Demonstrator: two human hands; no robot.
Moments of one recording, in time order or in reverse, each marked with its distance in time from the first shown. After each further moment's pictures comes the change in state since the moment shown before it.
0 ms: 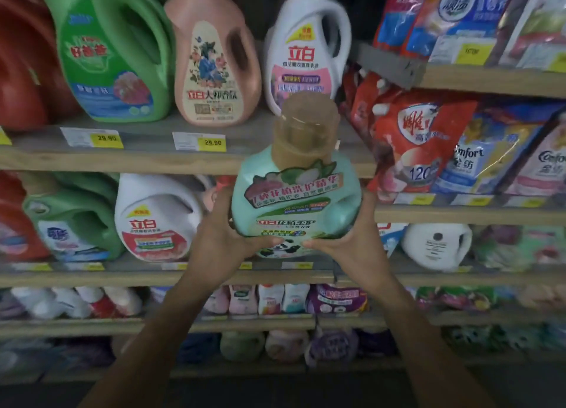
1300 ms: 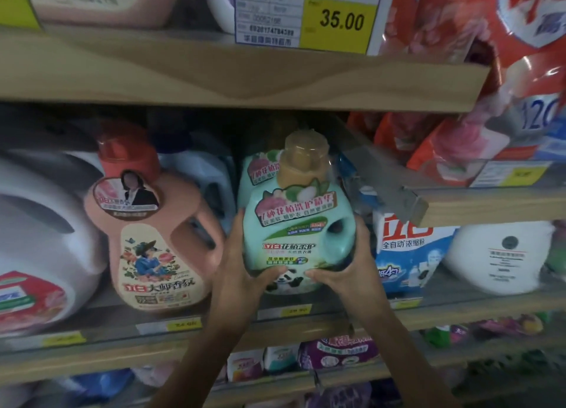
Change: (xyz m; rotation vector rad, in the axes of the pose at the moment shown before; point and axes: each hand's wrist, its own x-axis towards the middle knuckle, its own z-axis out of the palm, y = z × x) left_hand 0.065 -0.297 0.149 0.000 -0.016 -0.040; right_hand 0.076 0.310 0.045 -0.011 0.098 0.157
